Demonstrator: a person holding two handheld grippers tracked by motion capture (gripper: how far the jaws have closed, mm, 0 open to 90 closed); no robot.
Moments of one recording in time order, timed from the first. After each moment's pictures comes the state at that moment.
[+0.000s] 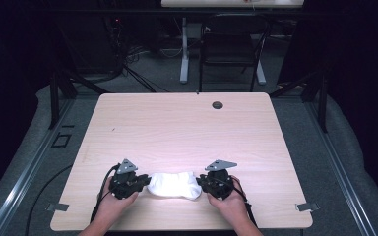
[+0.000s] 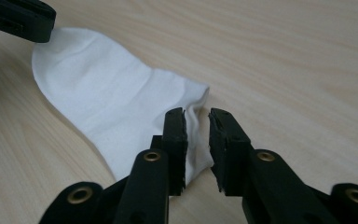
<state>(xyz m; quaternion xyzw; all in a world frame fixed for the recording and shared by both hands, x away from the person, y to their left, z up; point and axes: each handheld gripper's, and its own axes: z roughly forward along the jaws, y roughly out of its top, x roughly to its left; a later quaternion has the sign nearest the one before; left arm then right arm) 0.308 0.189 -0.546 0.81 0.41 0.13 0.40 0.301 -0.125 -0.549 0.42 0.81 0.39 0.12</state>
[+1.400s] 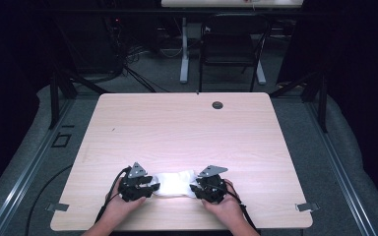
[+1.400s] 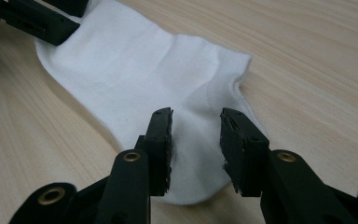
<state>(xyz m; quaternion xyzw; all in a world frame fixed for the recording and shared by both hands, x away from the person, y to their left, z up) 0.314 0.169 -0.576 0.84 0.38 0.12 0.37 0.303 -0.111 -0.577 0.39 0.83 0.37 0.11</state>
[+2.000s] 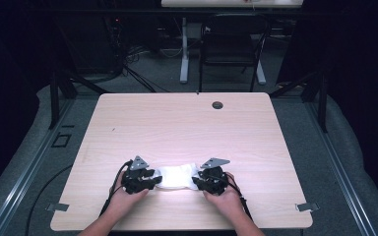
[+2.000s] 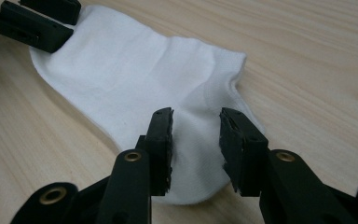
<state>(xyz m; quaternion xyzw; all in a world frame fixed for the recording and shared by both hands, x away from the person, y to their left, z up) 0.337 0.166 -0.579 0.83 0.39 0.12 0.38 0.328 -0.117 -0.579 0.41 0.82 0.38 0.11</state>
